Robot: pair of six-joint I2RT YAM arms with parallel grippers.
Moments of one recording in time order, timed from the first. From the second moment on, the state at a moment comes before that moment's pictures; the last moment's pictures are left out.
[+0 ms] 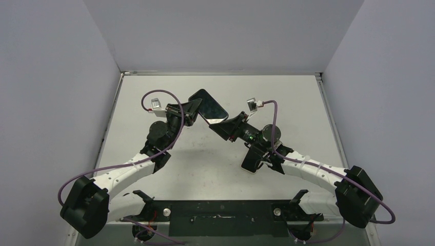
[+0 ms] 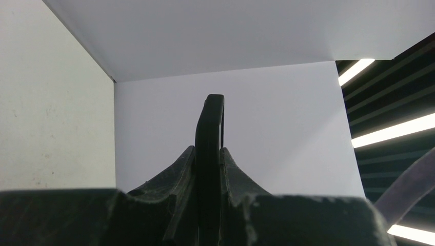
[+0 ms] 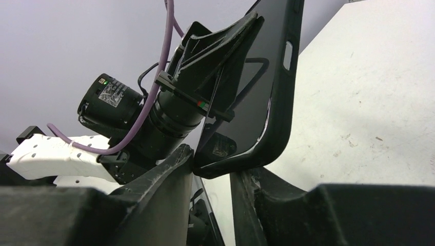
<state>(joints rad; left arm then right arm) -0.60 1.15 0.57 0.76 -0.19 -1.55 0.77 1.22 0.61 0.79 -0.26 0.84</state>
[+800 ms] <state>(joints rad) -0.52 1.15 0.66 0.61 0.03 -1.66 0.78 1.19 0.71 0.67 -0.40 0.43</state>
